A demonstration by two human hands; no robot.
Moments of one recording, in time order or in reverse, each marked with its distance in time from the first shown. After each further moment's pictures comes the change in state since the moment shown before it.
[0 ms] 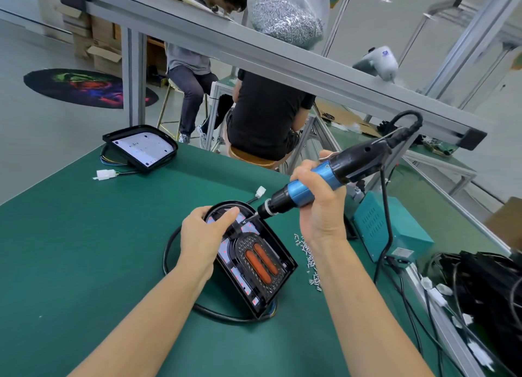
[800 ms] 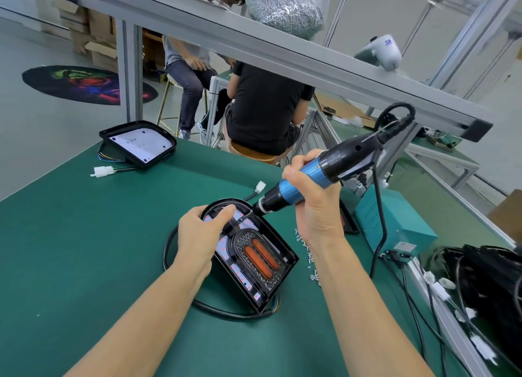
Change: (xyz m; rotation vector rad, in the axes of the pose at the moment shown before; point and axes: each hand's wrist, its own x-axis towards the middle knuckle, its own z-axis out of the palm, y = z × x) left_hand 0.001 -0.004 -0.001 -0.018 0.007 -0.009; right_hand -0.005 0.000 0.002 -0.111 -0.133 -0.001
